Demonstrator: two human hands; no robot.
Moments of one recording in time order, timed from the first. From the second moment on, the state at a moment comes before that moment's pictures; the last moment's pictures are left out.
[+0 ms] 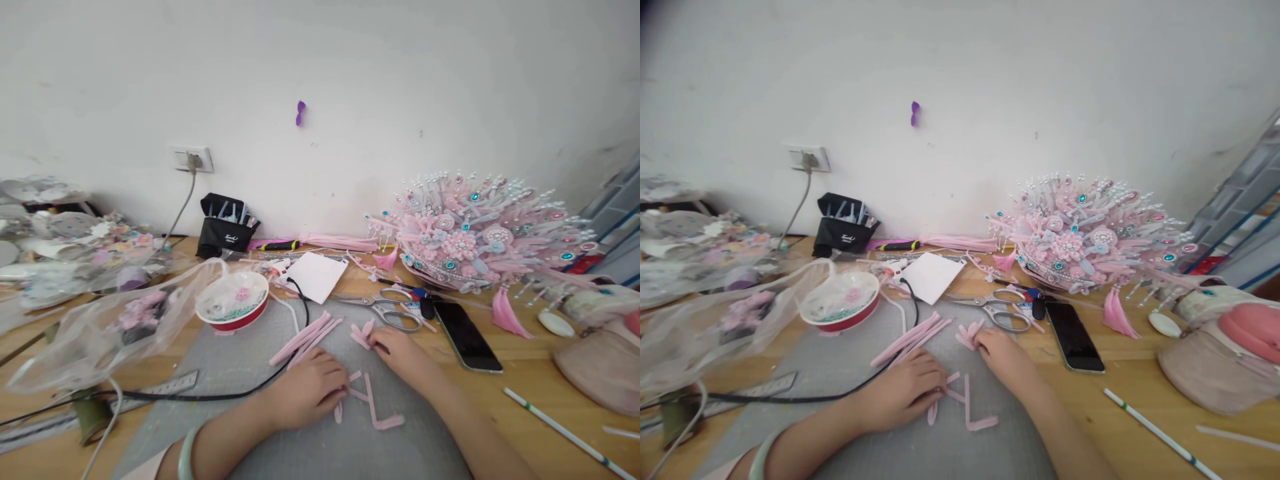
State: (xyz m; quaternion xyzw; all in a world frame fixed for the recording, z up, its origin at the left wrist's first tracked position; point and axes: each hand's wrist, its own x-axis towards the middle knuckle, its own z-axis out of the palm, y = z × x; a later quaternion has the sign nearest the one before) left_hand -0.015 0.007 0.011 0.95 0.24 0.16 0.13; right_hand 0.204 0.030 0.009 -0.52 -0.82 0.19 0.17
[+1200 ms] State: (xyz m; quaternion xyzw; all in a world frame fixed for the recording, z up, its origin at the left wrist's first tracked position) left_hand -0.019 0.002 0.011 0.88 0.47 0.06 0.10; right_hand 0.204 0.004 0.025 -0.50 -0.78 0.38 -0.01
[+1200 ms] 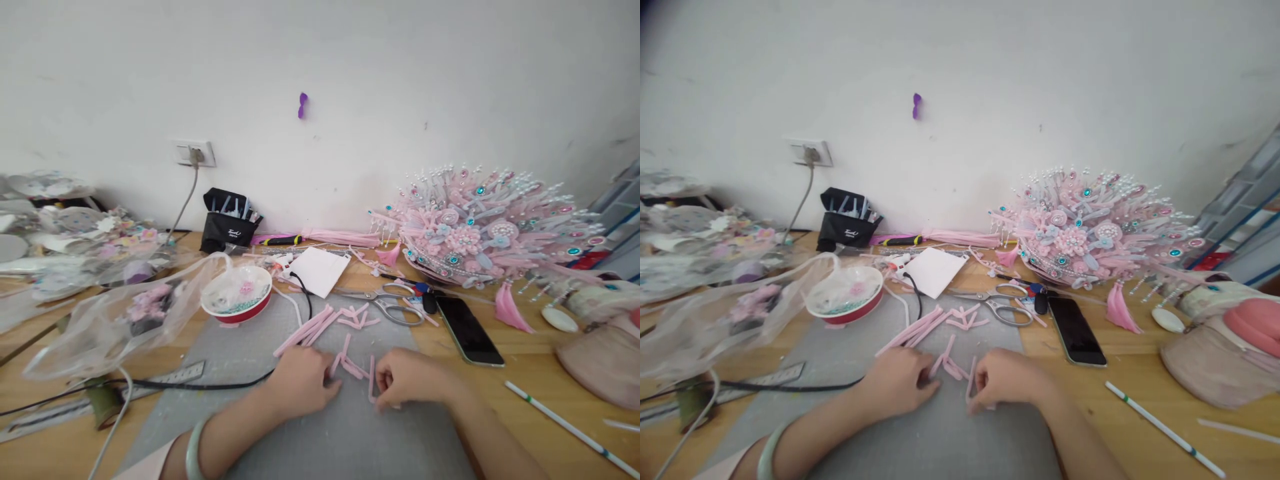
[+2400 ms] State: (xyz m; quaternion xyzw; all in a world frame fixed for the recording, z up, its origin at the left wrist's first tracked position) left_hand -0.012 0.014 0.000 0.86 0.39 0.20 0.24; right_hand 0.176 0.002 0.016 -0.39 -0.90 0.06 0.19
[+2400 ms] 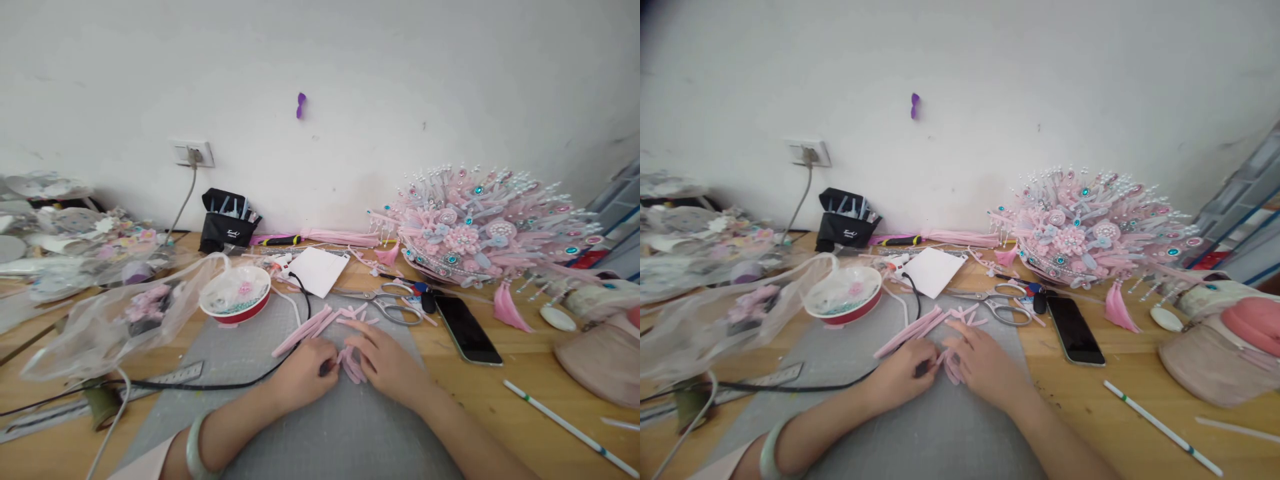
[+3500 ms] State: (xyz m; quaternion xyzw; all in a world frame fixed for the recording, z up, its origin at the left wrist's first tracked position) left_hand -0.014 0.014 -0.002 0.82 0.47 0.20 0.26; right_hand 0.172 0.010 0.003 -0.54 -0.82 0.12 0.17
